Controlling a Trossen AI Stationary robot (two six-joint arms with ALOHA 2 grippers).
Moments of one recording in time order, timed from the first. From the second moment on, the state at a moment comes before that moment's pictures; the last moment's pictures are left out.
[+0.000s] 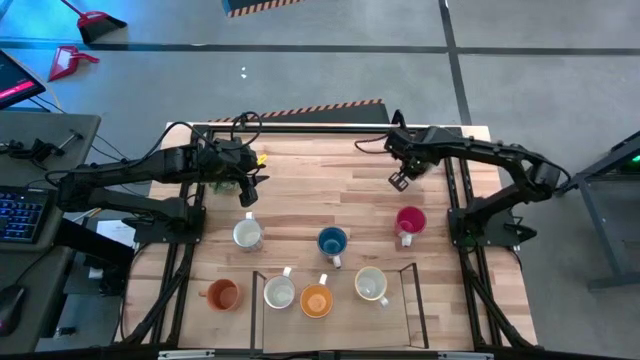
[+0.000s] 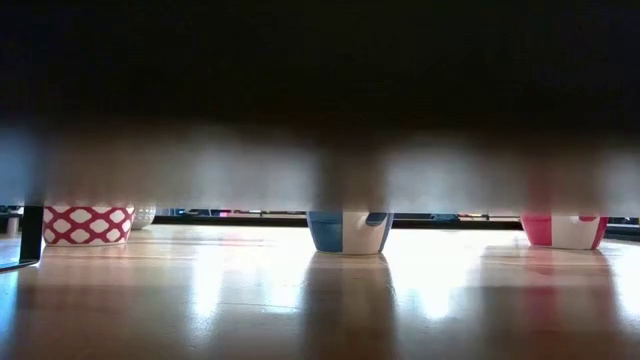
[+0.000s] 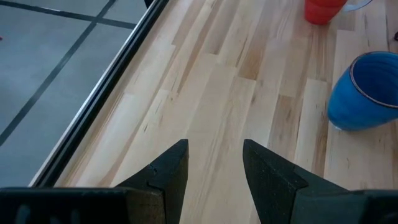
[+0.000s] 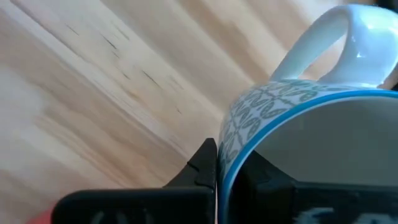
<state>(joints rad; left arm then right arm) 0.21 0.96 0.93 -0.68 -0.19 0.00 -0.55 1.41 1.03 -1.07 0.18 0.24</state>
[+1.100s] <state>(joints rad) 0.21 0.96 0.93 -0.68 -0.18 0.00 0.42 1.42 1.53 -1.20 0.39 0.80</state>
